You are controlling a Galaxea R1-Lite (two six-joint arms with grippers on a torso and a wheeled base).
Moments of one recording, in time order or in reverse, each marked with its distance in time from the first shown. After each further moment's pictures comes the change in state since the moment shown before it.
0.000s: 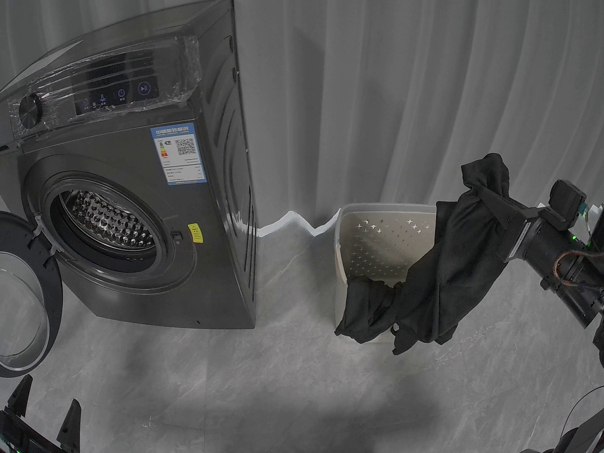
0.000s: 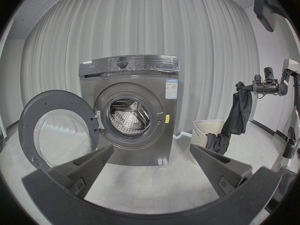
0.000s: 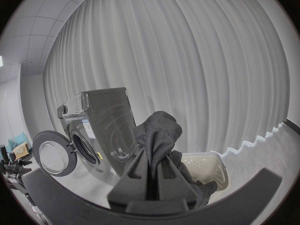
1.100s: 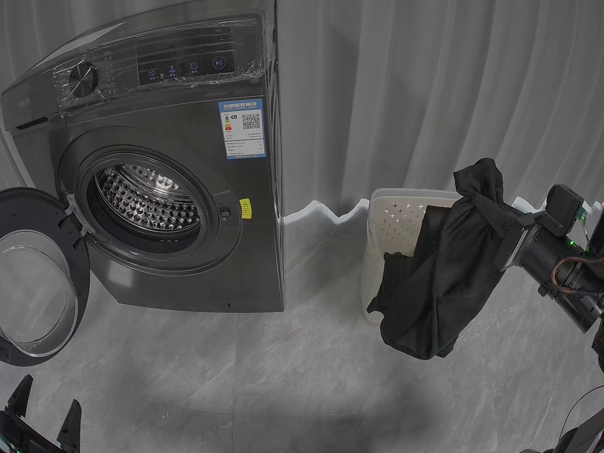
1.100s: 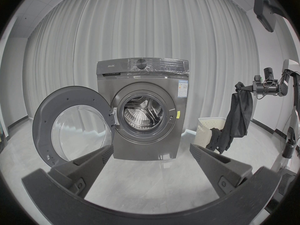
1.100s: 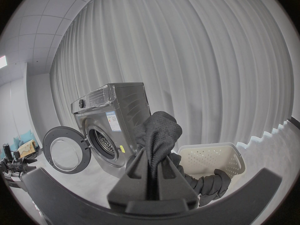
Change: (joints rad) left arm 0.000 0.000 0.000 0.000 -0.001 -0.001; right arm 0.022 0.001 0.011 -0.001 0.032 0.002
